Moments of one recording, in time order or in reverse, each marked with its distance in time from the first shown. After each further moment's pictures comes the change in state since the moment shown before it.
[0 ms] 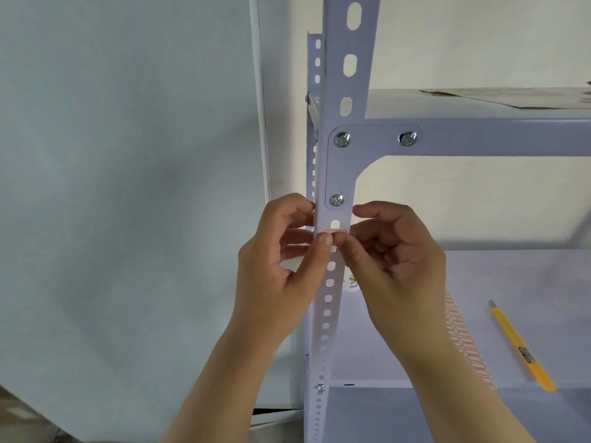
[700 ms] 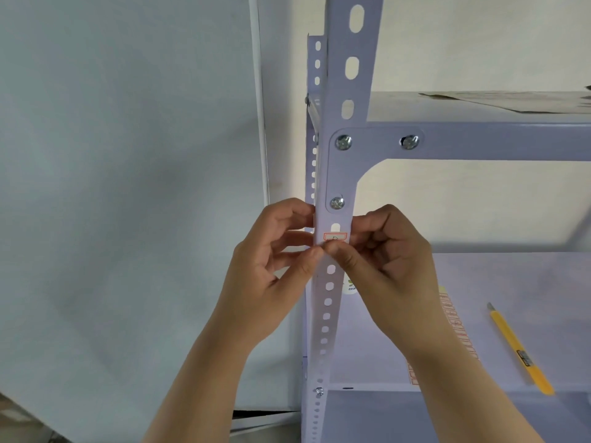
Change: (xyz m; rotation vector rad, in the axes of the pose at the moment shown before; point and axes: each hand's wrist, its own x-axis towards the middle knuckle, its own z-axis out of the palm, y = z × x) left_hand 0.003 -0.007 -0.019 -0.187 -0.189 -0.083; right_hand 0.009 0.009 -0.002 0.067 -0.142 0.019
